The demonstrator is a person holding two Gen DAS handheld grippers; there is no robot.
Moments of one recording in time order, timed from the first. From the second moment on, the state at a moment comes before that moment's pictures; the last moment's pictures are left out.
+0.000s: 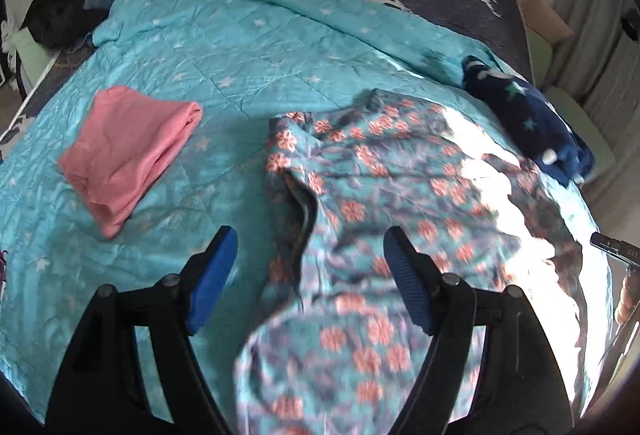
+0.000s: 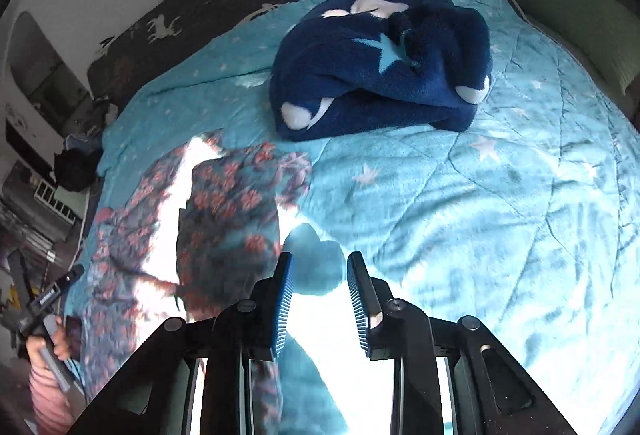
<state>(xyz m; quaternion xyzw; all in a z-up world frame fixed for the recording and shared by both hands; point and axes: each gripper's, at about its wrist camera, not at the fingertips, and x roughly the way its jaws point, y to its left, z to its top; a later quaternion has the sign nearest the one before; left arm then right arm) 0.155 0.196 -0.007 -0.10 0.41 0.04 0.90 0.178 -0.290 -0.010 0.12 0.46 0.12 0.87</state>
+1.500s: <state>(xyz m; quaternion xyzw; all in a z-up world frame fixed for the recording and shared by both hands) -0.118 0.172 -0.057 -0.15 0.47 0.01 0.87 -0.096 -0.309 -0.059 0.22 0.50 0.20 0.81</state>
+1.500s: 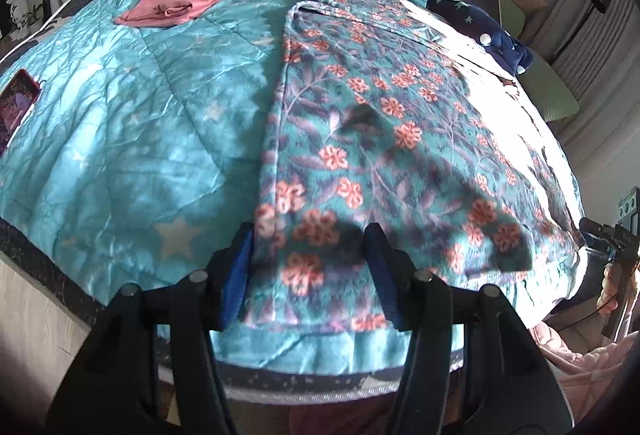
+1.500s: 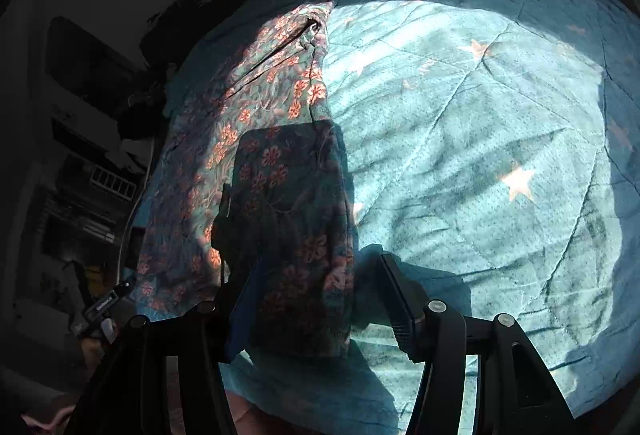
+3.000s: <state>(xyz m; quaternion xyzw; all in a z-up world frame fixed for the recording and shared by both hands) -0.124 0.207 -0.005 -0.25 0.38 0.01 0.89 -0.070 -0.313 -0.027 0.37 0.43 0.29 0.77</state>
